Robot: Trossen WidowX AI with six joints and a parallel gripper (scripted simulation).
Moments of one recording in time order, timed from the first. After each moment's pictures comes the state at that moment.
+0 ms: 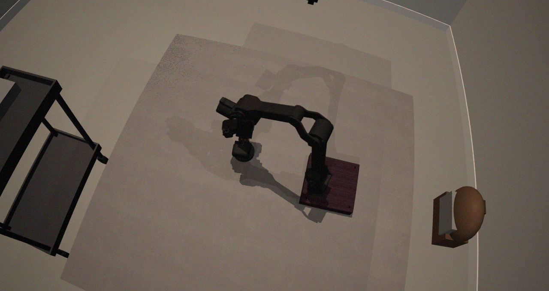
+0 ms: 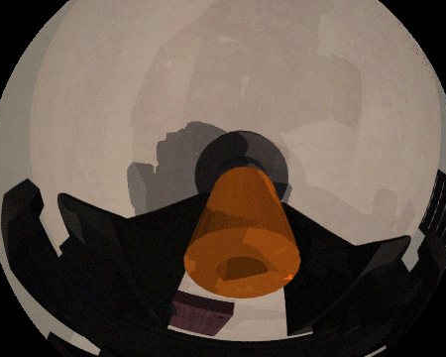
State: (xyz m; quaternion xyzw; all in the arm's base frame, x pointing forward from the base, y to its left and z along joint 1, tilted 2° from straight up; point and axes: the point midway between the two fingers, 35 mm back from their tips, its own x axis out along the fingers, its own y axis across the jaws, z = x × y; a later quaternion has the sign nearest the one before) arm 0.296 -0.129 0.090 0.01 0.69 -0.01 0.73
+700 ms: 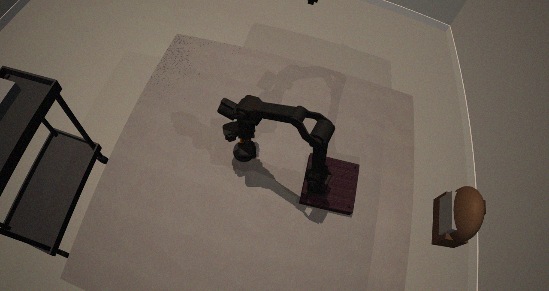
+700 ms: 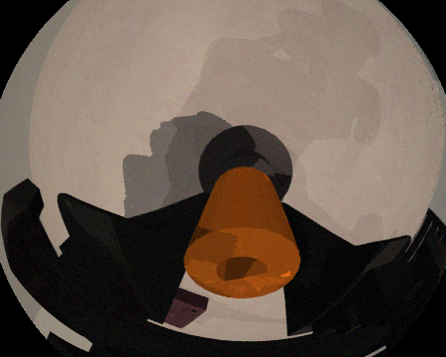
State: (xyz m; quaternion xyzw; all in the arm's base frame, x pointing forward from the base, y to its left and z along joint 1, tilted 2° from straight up) arm 0.291 -0.126 0.091 -0.07 0.68 0.06 0.72
